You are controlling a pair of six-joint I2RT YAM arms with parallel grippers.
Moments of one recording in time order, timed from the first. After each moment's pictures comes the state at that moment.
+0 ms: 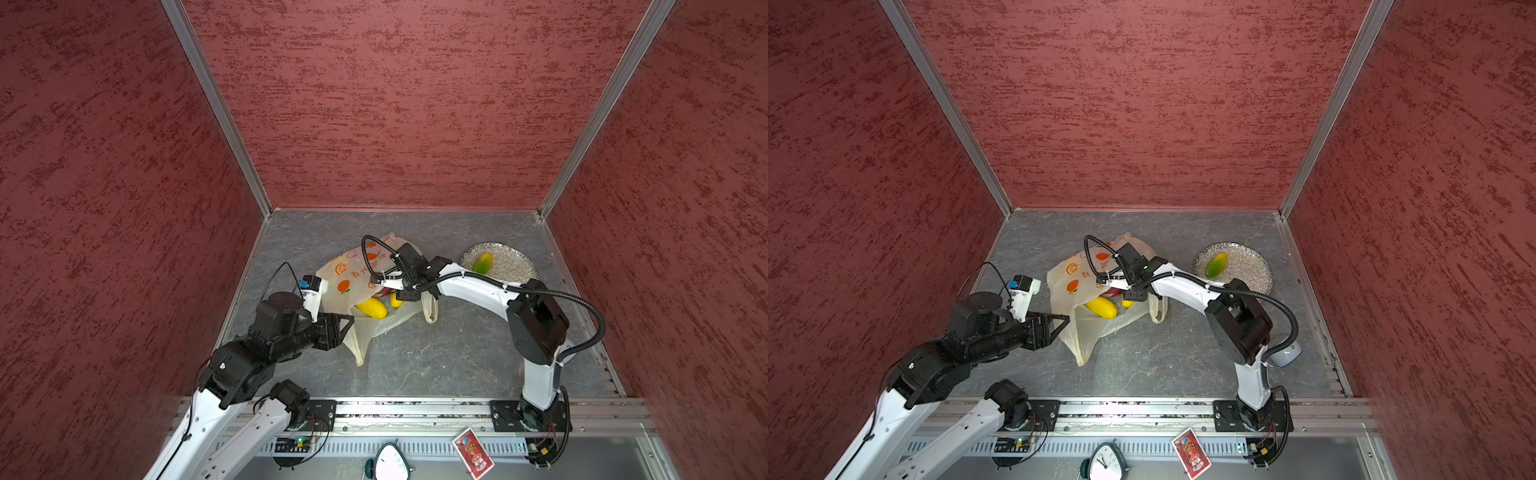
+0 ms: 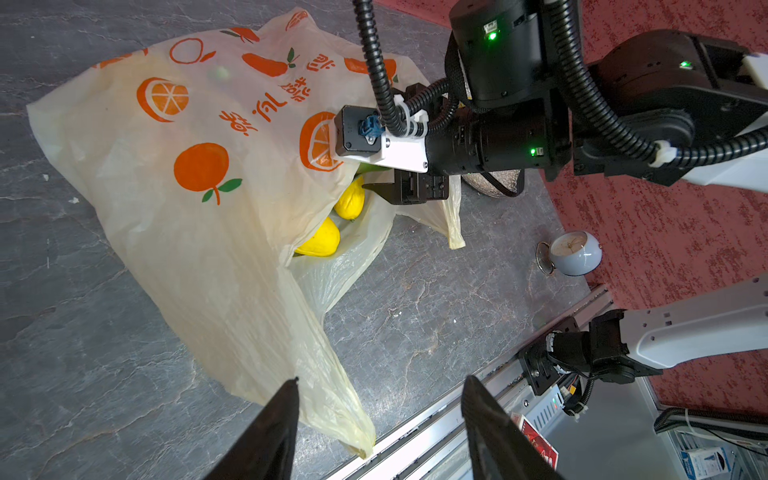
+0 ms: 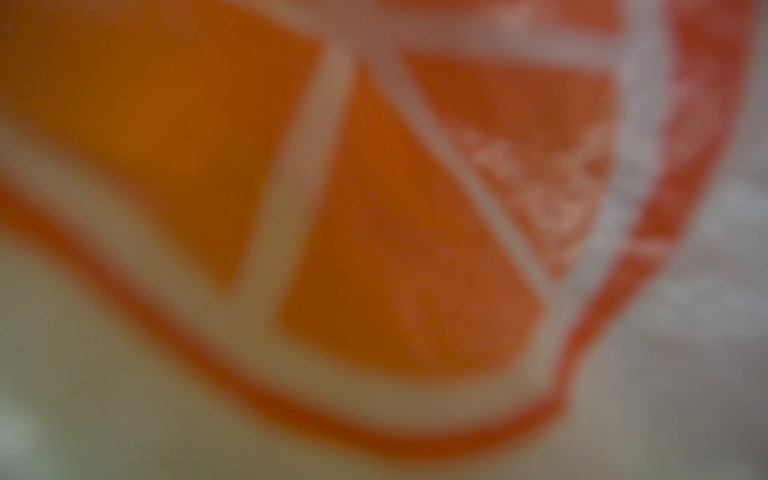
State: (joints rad) left arm -0.51 0.58 0.92 -0.99 0.21 -0.48; right arm 0.78 1.94 1.47 -0.56 0.10 -0.78
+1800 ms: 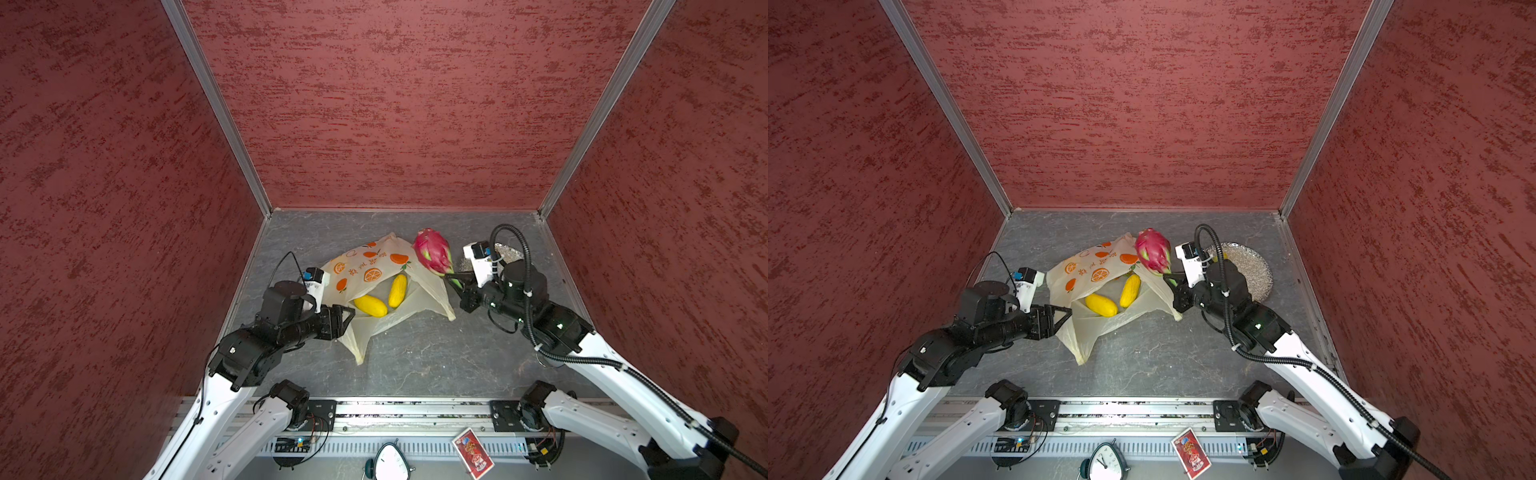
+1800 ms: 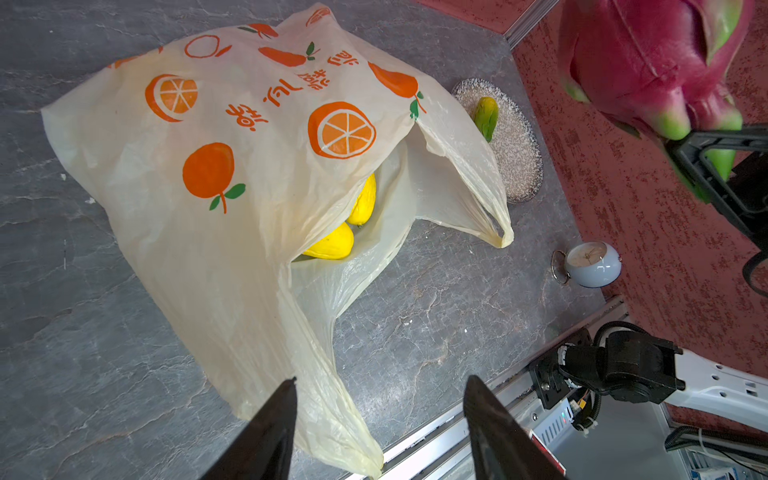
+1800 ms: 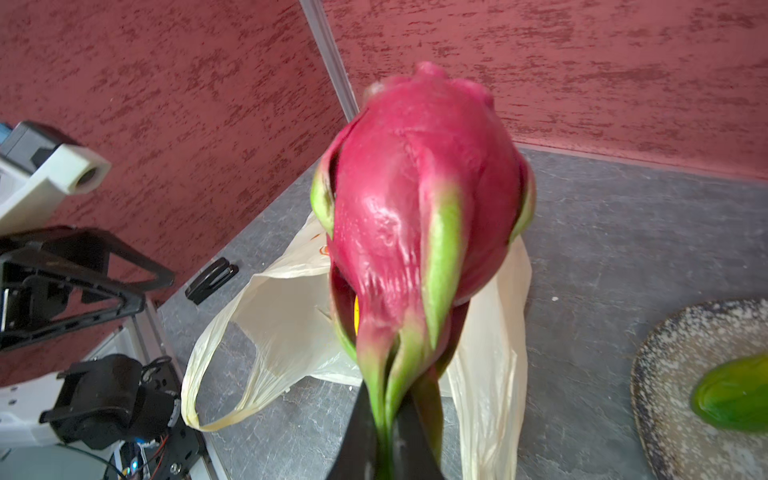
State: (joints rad) left arm -0.45 0.65 0.94 -0.97 0.22 -0.45; right arm 0.62 0.90 0.91 -0.34 -0.17 0.31
